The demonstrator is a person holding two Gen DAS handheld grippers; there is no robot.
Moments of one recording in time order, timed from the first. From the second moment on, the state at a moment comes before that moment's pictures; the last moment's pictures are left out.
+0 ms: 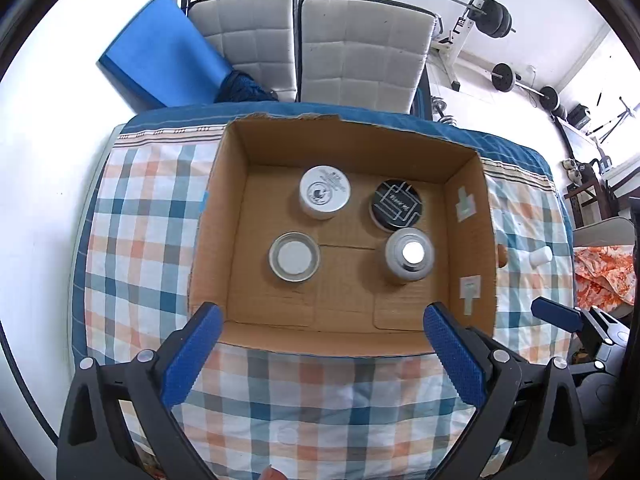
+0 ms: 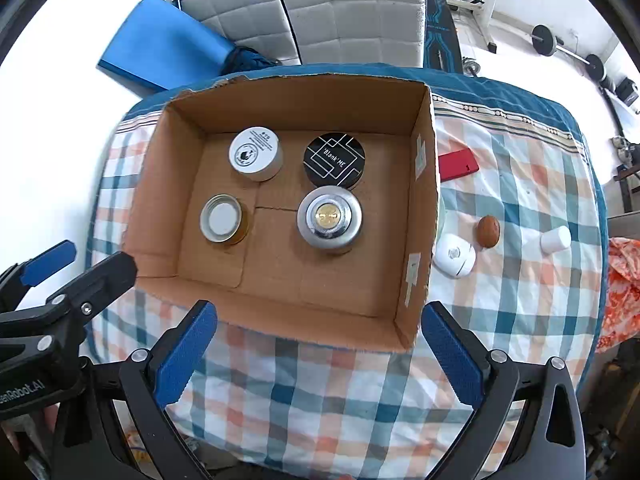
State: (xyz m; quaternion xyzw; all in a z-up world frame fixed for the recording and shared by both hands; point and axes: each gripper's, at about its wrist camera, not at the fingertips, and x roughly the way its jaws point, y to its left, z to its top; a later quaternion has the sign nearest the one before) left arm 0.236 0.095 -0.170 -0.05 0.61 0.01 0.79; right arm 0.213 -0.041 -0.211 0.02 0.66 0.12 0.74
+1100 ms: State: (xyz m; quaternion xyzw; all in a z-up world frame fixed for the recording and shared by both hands) left arm 0.372 -0.202 -0.330 -0.02 0.74 -0.10 0.67; right arm 0.309 -0.365 -0.355 0.17 0.72 -0.03 0.68
